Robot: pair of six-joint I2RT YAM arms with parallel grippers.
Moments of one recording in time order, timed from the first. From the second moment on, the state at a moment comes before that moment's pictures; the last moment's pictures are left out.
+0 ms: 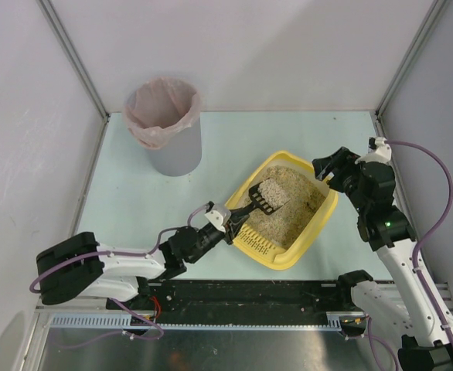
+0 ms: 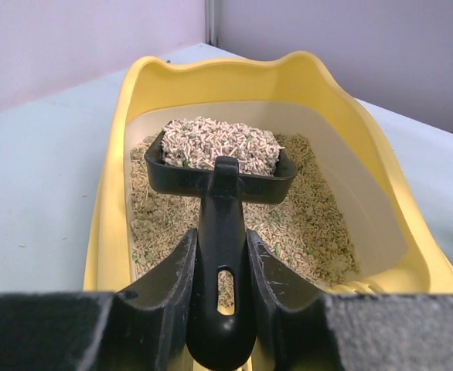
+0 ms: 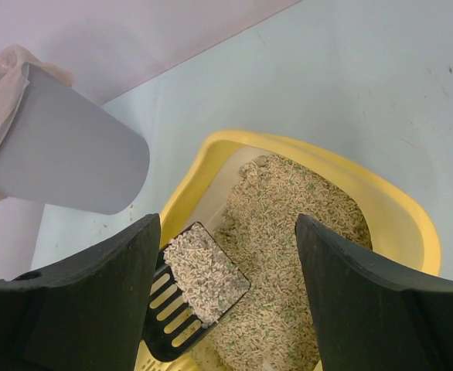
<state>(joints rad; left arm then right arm) -1.14 1.24 0.30 1.02 -0.29 -0.03 0.25 0.77 0.86 -0.33 0.08 0.61</state>
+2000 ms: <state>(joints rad) -1.11 1.27 0.20 1.23 -0.12 -0.08 0.25 0.74 0.85 -0.34 0.14 0.59</state>
